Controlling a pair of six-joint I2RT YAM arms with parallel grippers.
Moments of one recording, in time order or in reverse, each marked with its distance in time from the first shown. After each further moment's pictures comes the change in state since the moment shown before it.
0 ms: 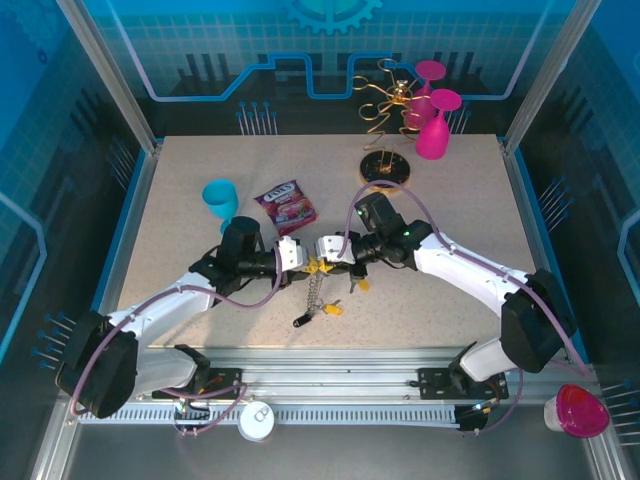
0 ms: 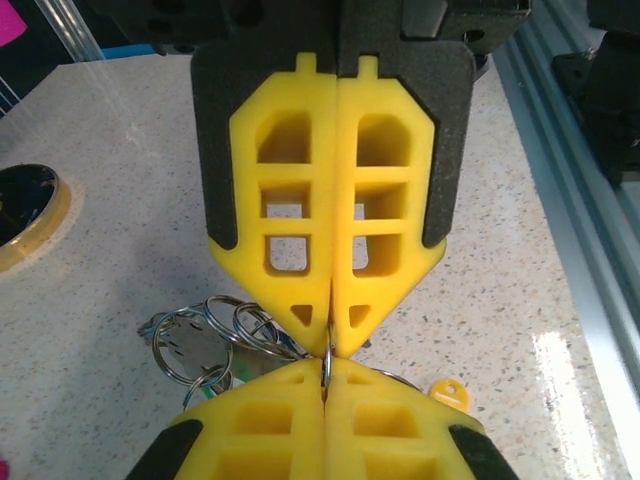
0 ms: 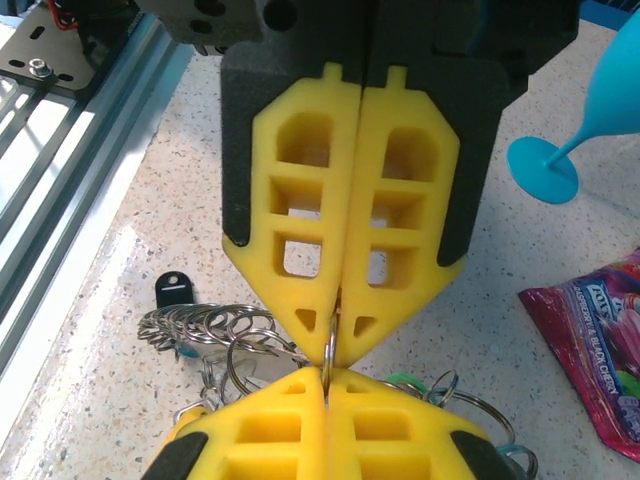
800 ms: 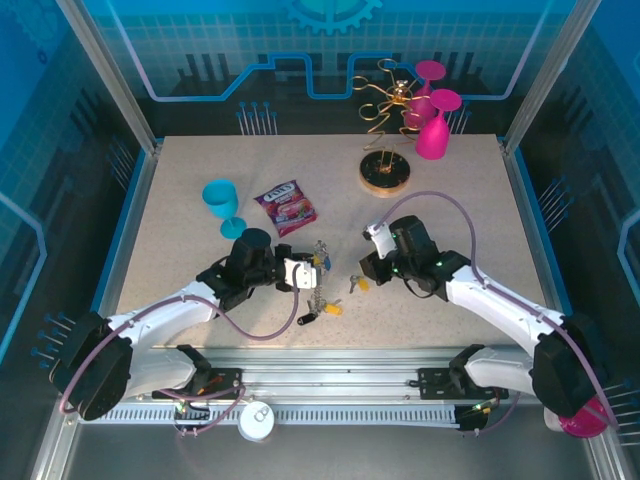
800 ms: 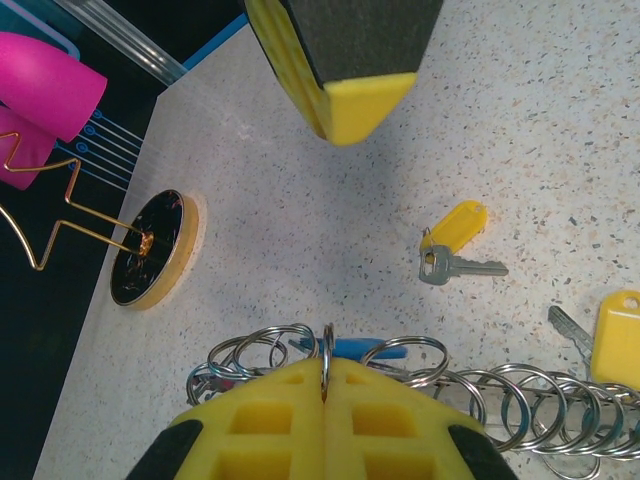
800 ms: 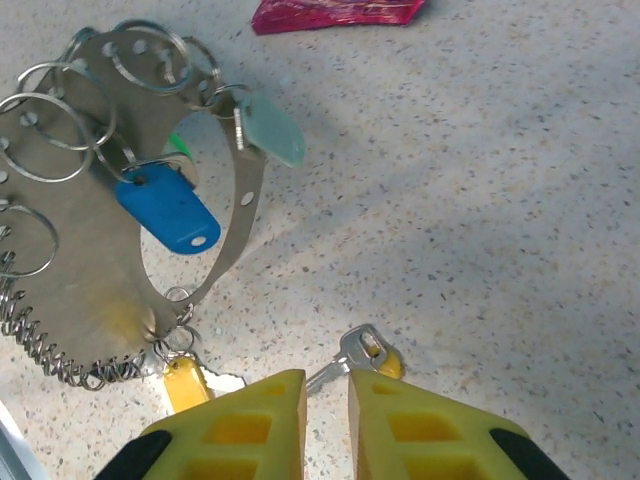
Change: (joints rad) left arm -0.130 -0.022 -0.043 0.080 -0.345 0.355; right arm -0.072 -0.268 -0.309 0.101 0.426 0.953
